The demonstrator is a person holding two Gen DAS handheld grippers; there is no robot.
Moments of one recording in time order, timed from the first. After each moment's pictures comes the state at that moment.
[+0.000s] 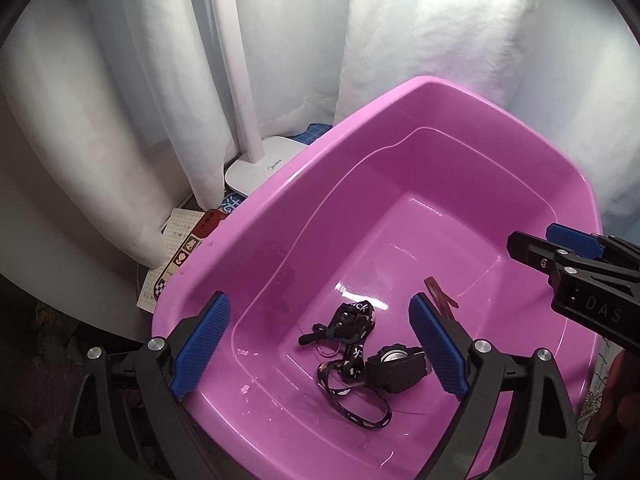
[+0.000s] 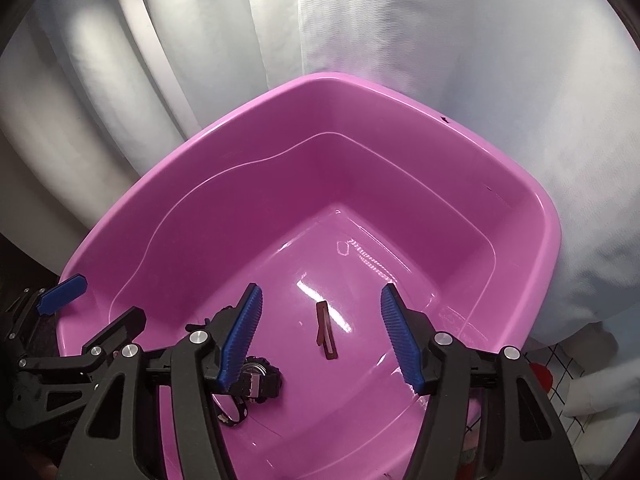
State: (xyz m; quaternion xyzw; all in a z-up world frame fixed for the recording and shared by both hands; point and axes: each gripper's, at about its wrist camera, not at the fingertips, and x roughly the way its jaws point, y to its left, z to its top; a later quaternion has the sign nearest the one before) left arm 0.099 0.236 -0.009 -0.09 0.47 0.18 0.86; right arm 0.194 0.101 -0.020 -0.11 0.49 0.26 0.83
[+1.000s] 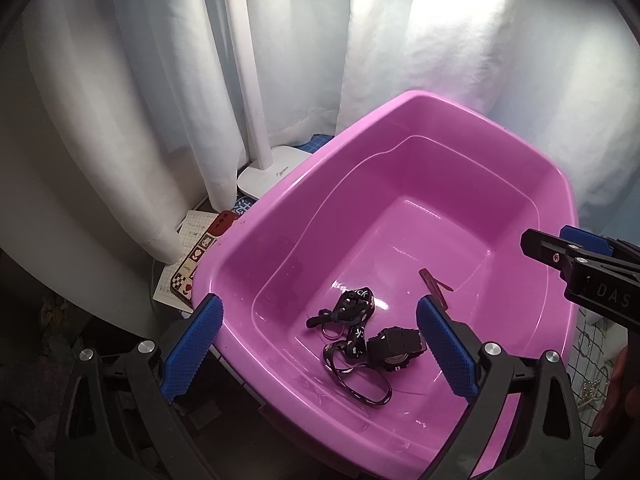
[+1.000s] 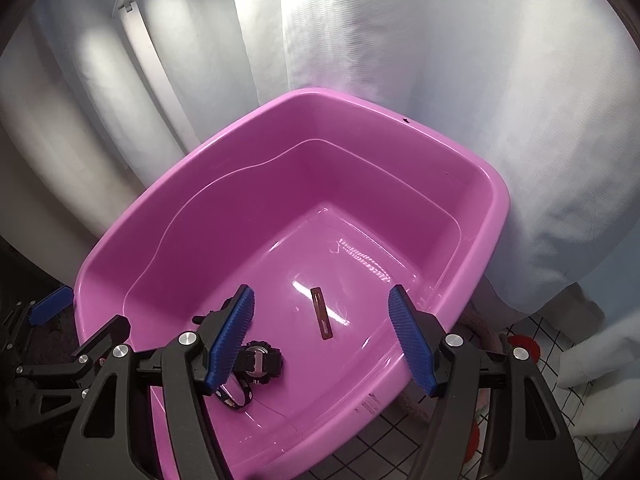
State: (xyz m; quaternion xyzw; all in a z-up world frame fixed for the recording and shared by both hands) left arm 0.065 0.225 0.012 -0.08 0.45 0.18 0.87; right arm 0.169 0.081 -0.002 -0.09 0.48 0.24 0.84
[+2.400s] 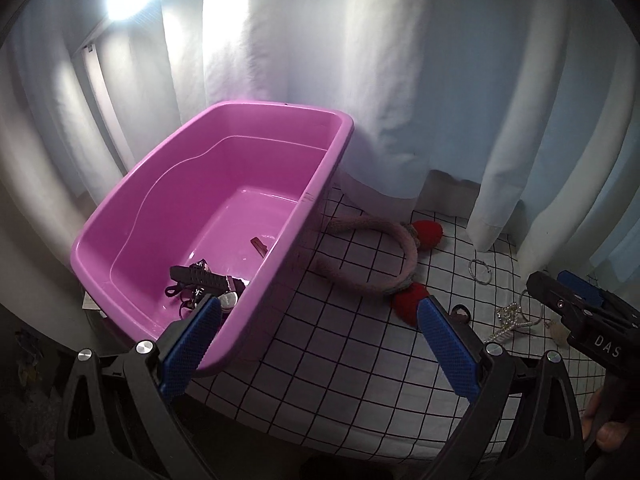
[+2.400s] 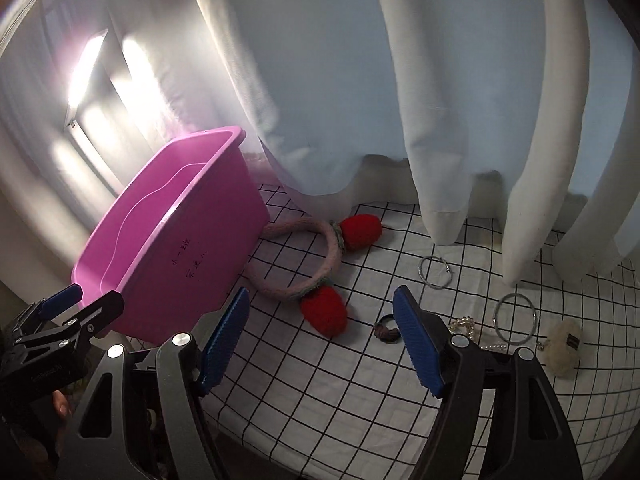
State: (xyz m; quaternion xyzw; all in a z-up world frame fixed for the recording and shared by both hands) left arm 0.010 0.022 0.032 -0.01 0.43 0.02 0.90; right arm 0.010 -0.193 -0.001 0.07 0.43 0.09 0.89
